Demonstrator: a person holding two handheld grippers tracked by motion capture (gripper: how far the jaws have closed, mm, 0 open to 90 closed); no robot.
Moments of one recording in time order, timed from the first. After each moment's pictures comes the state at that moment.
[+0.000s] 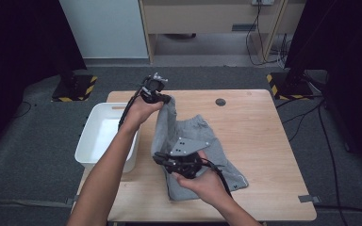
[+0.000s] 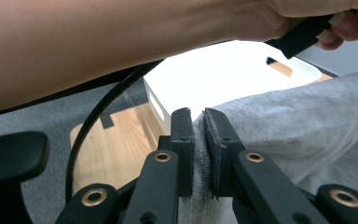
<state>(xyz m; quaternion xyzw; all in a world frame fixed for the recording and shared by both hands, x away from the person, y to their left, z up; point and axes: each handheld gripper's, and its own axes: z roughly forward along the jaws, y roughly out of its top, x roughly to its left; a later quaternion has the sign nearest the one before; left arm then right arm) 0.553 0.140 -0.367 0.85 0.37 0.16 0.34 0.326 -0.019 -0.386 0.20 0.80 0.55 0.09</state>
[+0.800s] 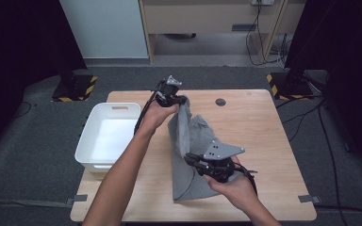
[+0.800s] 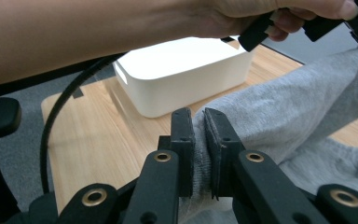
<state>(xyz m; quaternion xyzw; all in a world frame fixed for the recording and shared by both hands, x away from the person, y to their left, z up) 0.551 0.100 -0.384 0.83 0.34 0.16 0.41 0.317 -0.095 -0.388 0.23 0.81 0.52 0.13</state>
